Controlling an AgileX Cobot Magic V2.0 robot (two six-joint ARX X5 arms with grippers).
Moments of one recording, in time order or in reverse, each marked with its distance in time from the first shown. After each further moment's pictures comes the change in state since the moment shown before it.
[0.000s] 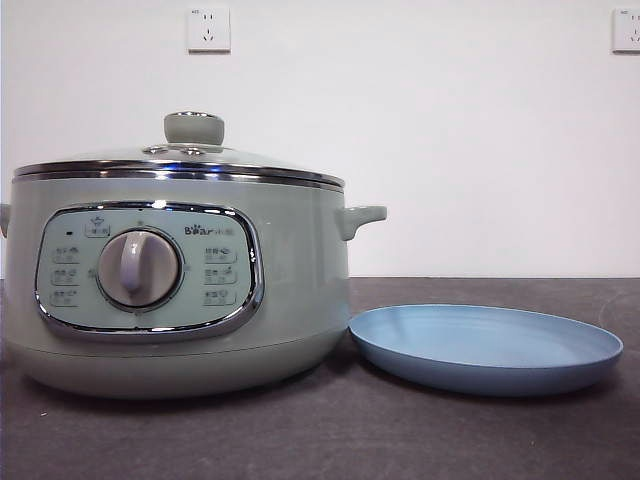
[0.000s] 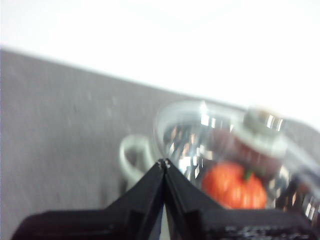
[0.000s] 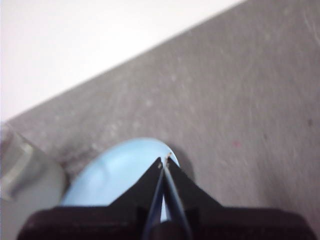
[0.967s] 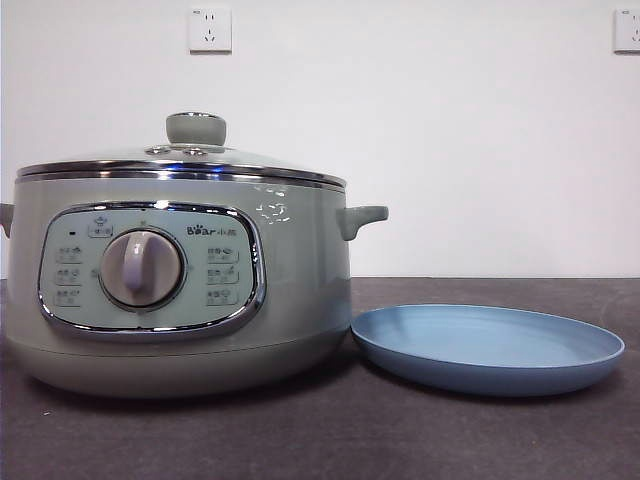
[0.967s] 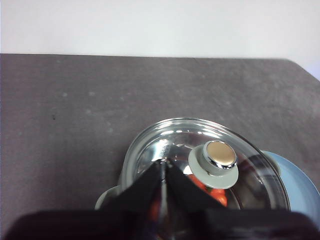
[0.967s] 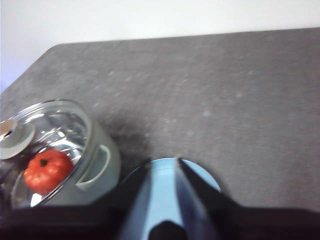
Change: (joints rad) left arm 0.000 0.658 0.773 -0.438 0.150 0.241; right arm 0.000 0.738 0.763 -0.266 -0.278 -0.359
